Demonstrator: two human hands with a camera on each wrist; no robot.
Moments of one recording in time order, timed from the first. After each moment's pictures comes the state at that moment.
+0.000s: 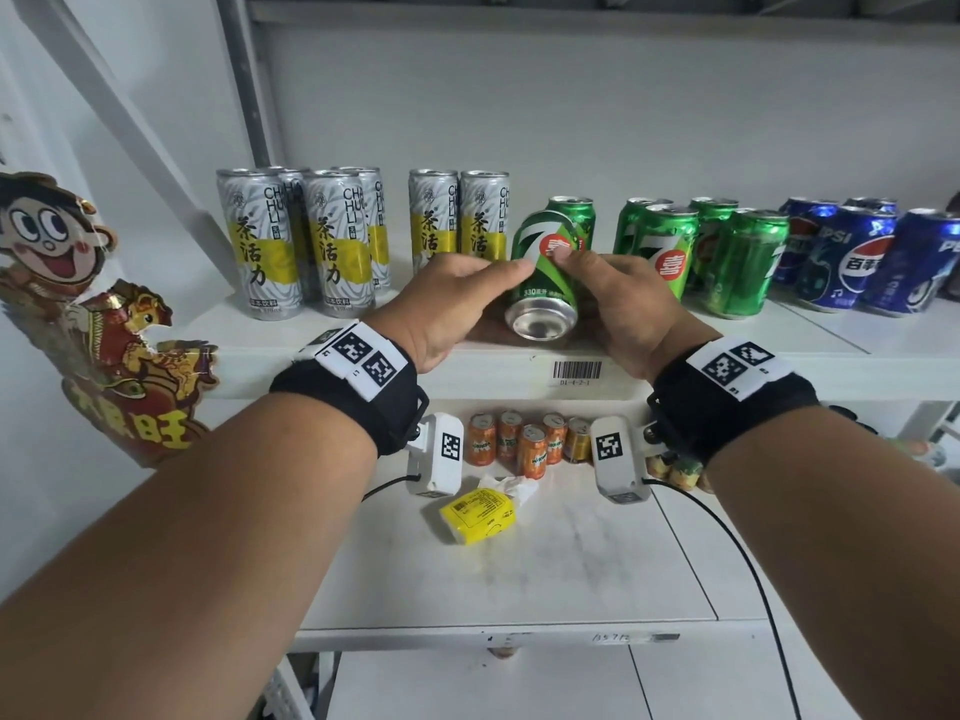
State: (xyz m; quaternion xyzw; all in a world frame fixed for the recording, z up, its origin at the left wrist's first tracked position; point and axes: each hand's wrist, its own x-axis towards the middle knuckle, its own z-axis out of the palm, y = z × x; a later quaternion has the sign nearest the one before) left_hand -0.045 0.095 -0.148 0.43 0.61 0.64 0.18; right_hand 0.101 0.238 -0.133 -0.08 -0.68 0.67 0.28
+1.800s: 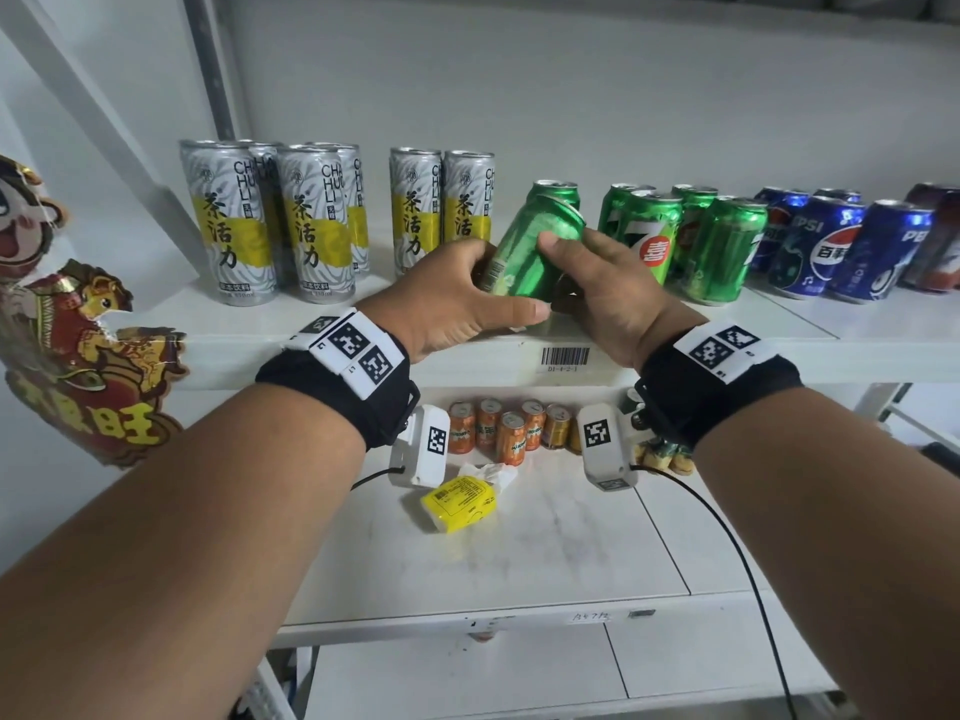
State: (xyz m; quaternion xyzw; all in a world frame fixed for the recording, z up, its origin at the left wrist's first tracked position) left_hand -0.035 0.088 -0.144 0.49 0.69 0.53 0.13; right_hand 0.095 0.234 -0.135 -0.06 -0.69 0.67 0.28
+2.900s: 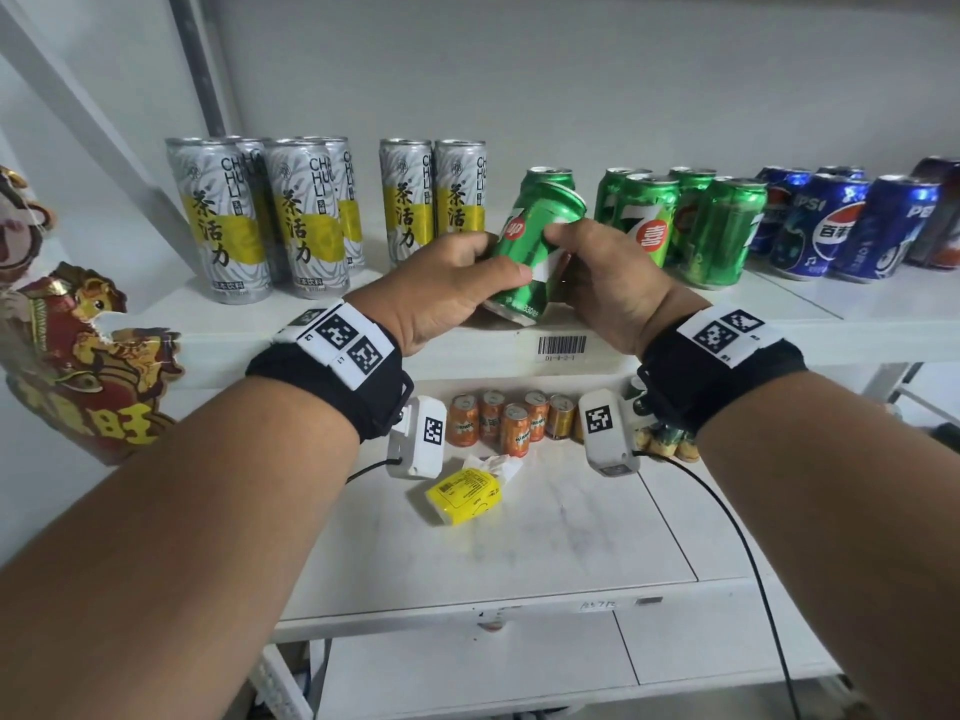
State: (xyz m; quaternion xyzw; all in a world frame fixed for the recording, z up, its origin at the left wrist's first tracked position) left_hand -0.031 0.090 -0.142 0.47 0.61 0.59 0.26; right_hand 0.103 0.232 -0.132 -0.06 -0.68 0.68 0.26
